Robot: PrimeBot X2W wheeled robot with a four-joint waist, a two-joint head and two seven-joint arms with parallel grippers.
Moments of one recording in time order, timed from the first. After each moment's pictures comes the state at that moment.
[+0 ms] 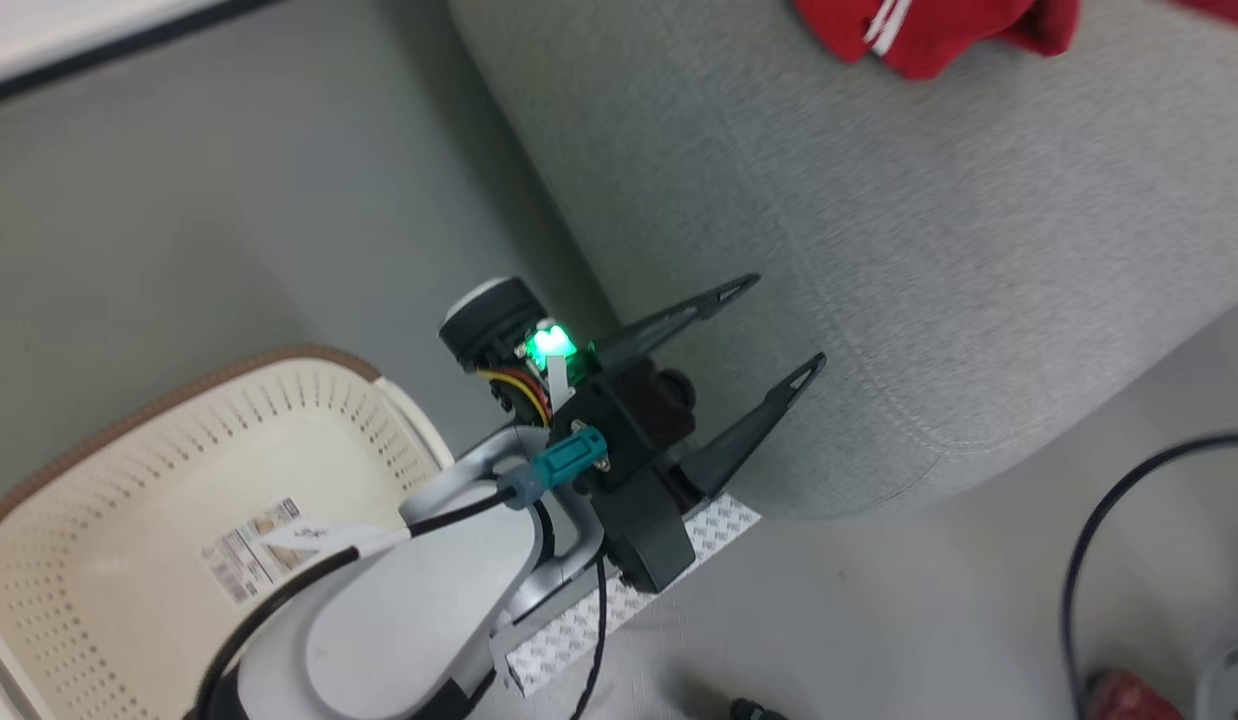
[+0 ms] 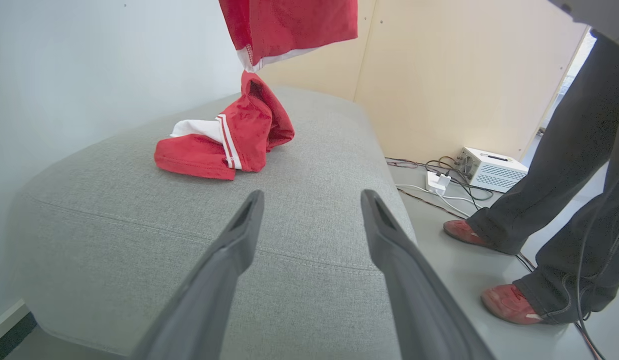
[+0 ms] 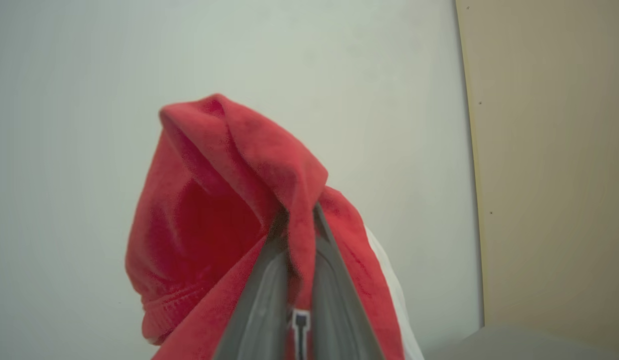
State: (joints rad) left arm -0.83 0.17 -0.79 0.03 -0.25 -0.09 0.01; right arm -0.93 -0.23 -0.14 0.01 0.35 0.13 -0.26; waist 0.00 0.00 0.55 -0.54
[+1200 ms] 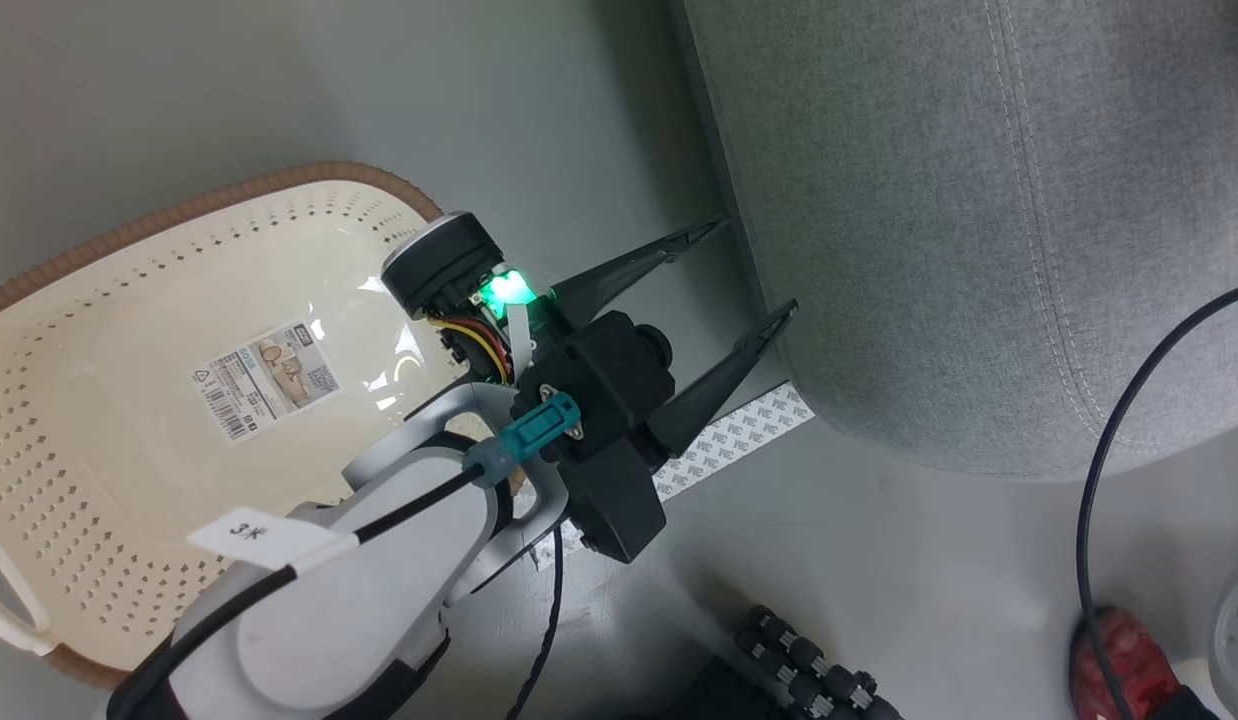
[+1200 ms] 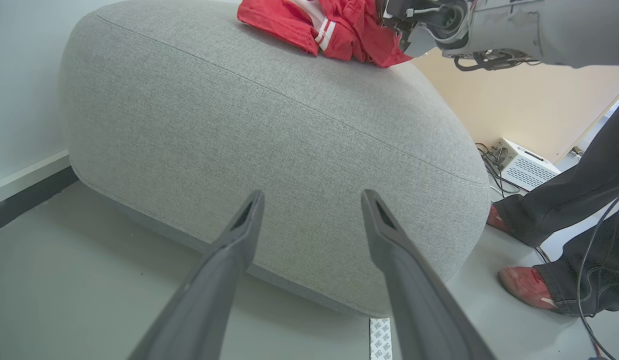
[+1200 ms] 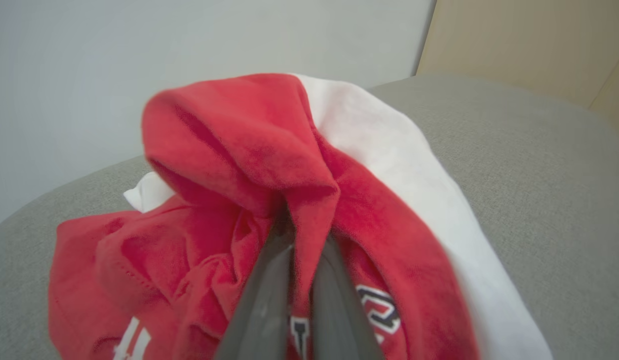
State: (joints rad) left arm -0.90 0.26 -0.79 -0.10 -0.24 -0.06 0.11; right arm -1.16 -0.28 -0.38 0.76 0.20 0.13 -0.26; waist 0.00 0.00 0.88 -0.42
